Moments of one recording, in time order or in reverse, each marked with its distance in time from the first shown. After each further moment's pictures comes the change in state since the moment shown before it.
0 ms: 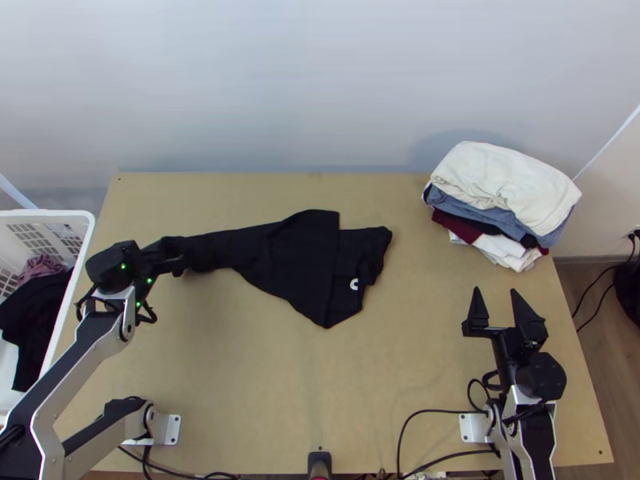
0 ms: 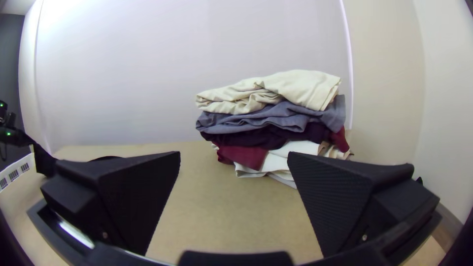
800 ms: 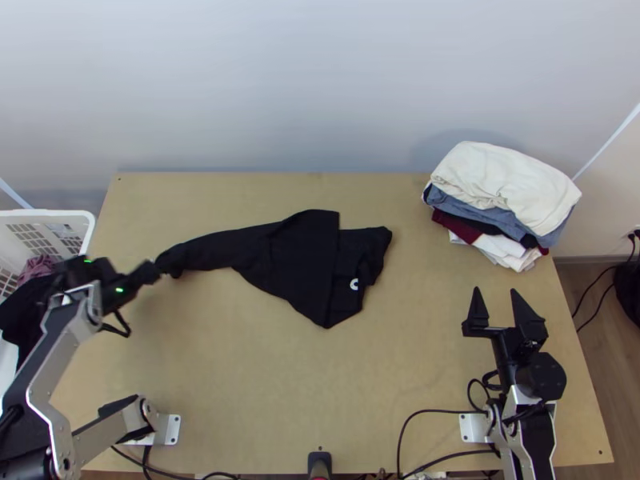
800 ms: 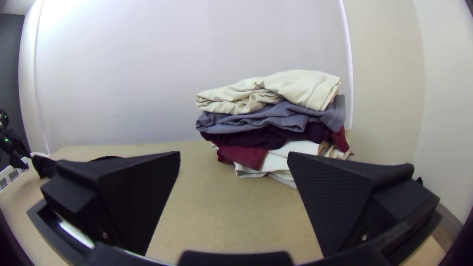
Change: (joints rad) left arm 0.362 0.084 0.105 -0.435 0.367 -0.153; right arm 0.000 0.000 0.000 0.000 0.000 0.000
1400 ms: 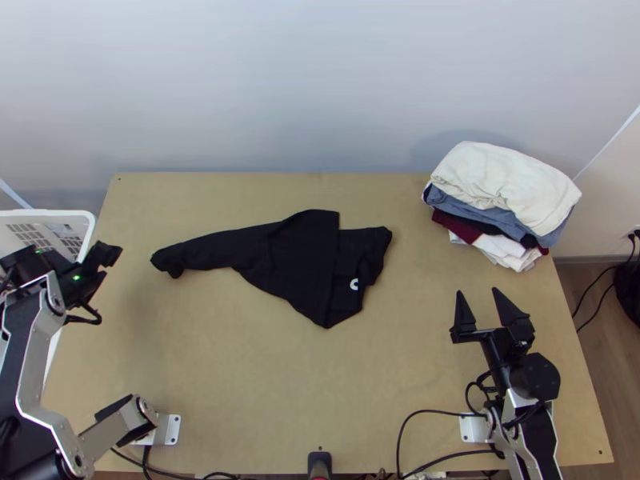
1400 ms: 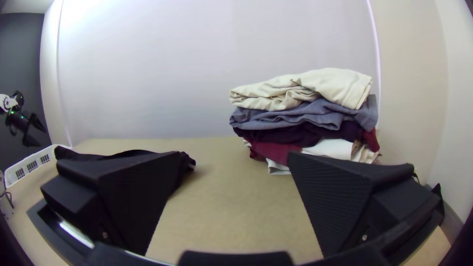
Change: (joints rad) left arm 0.169 -0.048 0.158 -0.134 0.018 -0.128; right arm 0.150 0.000 0.000 0.000 0.000 0.008
